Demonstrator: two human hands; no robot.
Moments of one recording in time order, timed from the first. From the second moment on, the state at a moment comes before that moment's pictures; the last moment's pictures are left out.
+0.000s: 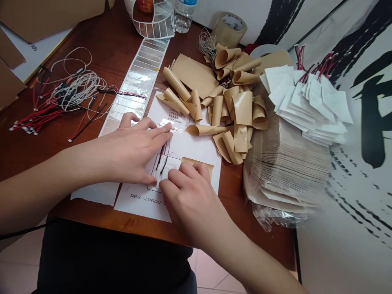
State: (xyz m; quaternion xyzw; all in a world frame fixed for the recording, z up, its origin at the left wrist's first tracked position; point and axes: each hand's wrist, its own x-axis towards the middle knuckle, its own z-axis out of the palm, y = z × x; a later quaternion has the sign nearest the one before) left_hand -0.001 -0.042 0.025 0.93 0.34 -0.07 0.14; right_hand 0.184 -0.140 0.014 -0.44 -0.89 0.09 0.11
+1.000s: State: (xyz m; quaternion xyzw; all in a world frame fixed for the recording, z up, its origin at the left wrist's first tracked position) left_hand -0.002 -0.039 0.032 0.92 0.33 -0.11 0.16; right_hand 0.185 -0.138 0.012 -0.46 -0.88 0.09 0.12
